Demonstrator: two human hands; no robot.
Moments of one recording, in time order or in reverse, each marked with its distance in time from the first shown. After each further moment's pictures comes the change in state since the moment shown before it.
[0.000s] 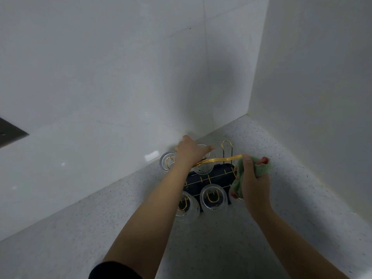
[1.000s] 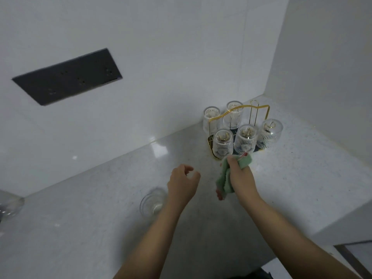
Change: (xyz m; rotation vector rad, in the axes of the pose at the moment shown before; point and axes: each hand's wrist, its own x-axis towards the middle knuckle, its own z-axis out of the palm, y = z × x) left_hand -0.263 -0.242 -0.012 -0.281 0.170 0.068; right_hand -0.242 0.021 0.051 -0.309 -0.155 0.223
